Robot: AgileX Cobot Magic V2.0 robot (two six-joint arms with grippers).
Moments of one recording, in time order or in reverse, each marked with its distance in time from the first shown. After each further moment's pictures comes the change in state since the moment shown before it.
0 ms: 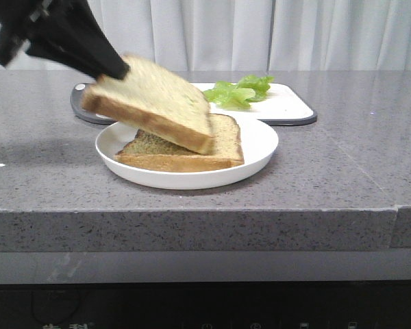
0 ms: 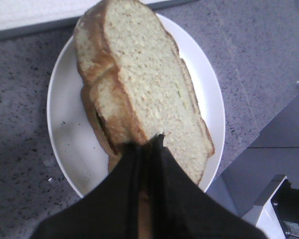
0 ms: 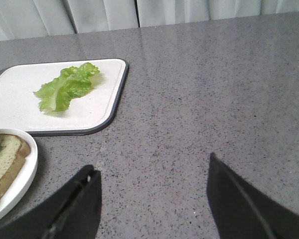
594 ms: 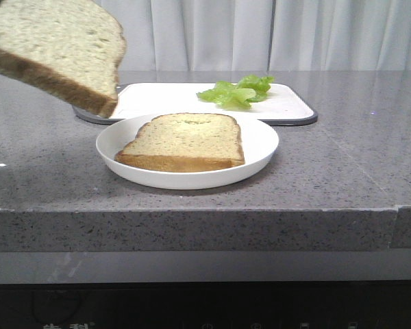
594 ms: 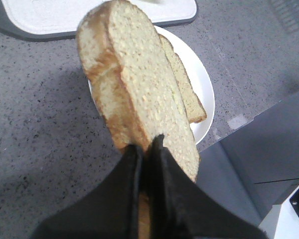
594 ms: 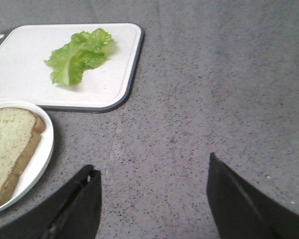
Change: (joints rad) left arm 0.176 -0.461 0.252 0.042 0.043 0.045; right arm 0.000 0.298 -0.277 0.126 0.227 -0.149
